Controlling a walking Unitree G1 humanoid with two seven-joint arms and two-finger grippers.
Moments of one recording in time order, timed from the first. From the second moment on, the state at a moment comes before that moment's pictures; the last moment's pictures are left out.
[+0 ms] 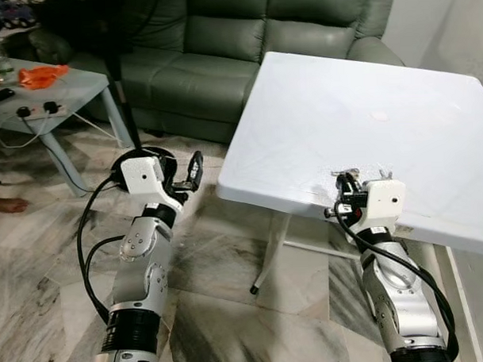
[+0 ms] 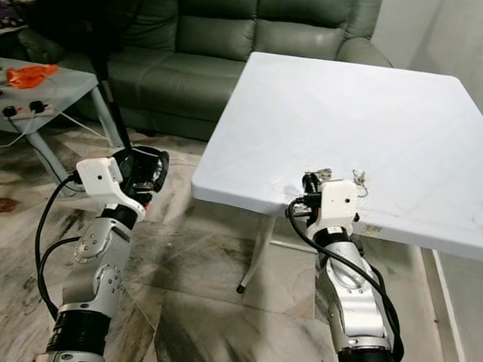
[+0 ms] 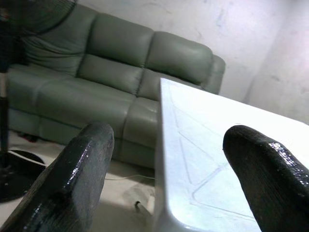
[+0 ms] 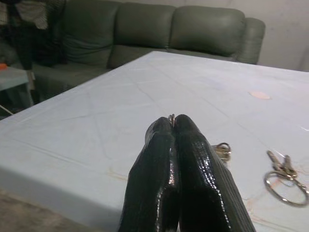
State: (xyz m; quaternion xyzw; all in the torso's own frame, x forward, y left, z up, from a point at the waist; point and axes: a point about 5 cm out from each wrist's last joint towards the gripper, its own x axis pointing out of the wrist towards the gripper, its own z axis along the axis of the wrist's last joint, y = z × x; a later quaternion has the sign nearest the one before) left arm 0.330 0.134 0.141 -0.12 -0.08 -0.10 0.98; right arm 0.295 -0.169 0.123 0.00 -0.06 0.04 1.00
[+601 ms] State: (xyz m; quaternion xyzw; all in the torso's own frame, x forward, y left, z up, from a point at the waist) left arm 0.331 0.134 0.143 -0.10 -0.08 -0.12 0.99; right arm 0.297 -0.164 0.125 0.00 -0.06 0.04 1.00
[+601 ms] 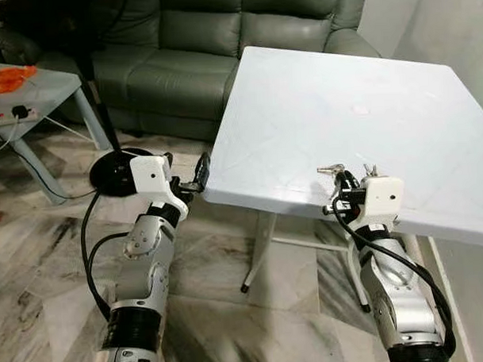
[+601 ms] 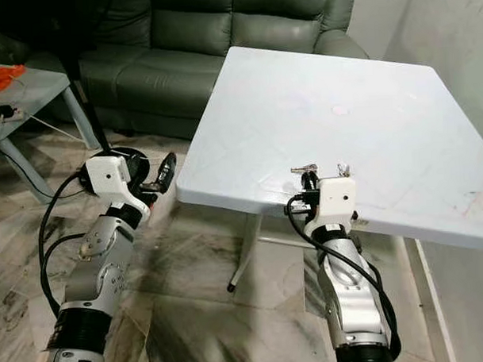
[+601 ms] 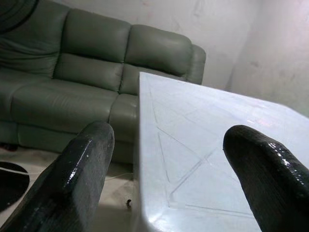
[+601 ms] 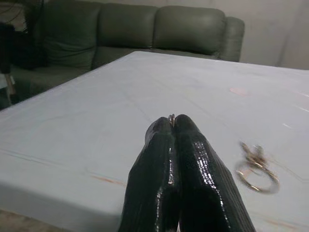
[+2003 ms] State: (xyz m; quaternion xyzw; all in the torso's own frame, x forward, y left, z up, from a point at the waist) left arm 0.331 0.133 0.139 -0.11 -0.07 -0.11 0.99; right arm 0.297 -0.162 0.121 0.00 -0.05 0.05 1.00
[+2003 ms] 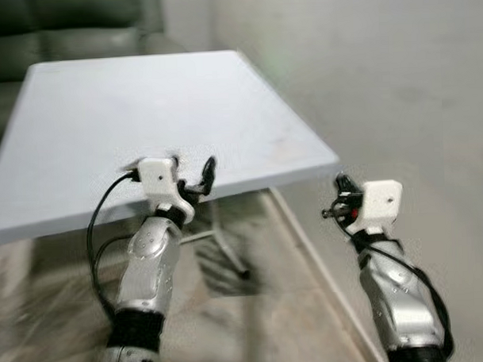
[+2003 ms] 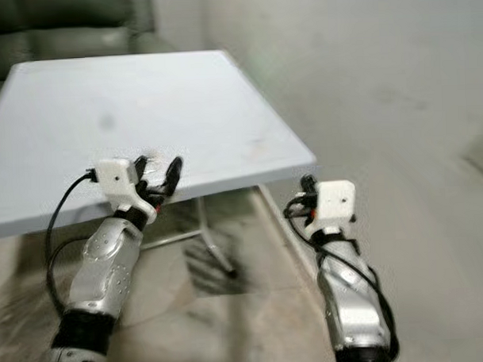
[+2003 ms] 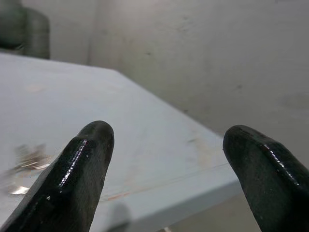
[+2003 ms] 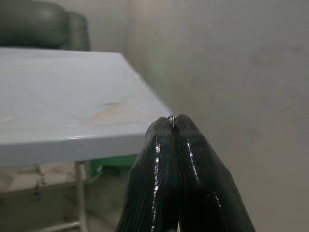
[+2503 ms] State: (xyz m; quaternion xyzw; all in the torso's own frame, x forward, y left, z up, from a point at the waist) left arm 0.331 0.124 0.136 -0.12 -0.06 -0.10 0.99; right arm 0.295 -0.168 0.119 -0.01 -0.05 0.04 1.00
